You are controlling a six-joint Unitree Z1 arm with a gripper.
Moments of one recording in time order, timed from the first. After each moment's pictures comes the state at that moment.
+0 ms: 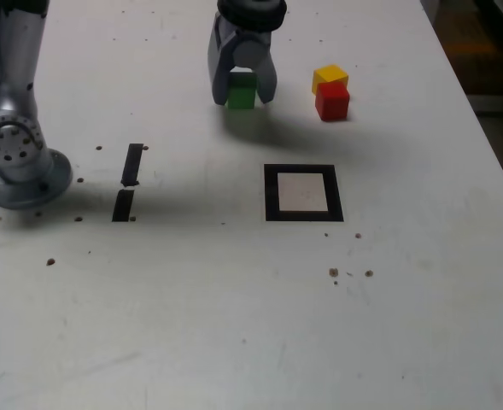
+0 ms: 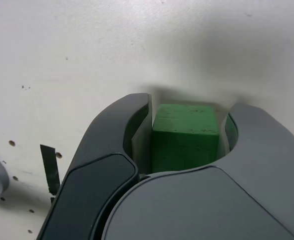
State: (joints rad) arm 0.41 1.99 -1.39 1.15 0.15 0.26
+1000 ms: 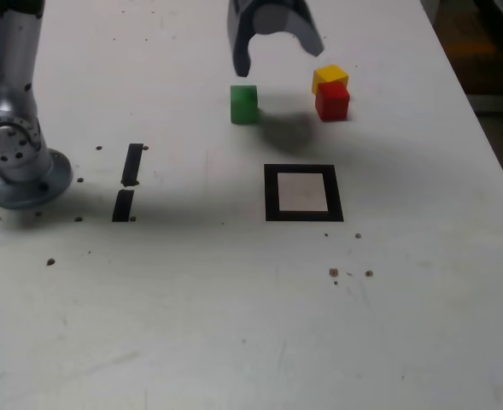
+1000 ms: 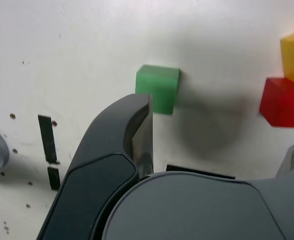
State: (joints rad) arm 0.33 1.98 -1.66 1.38 0.14 0.20
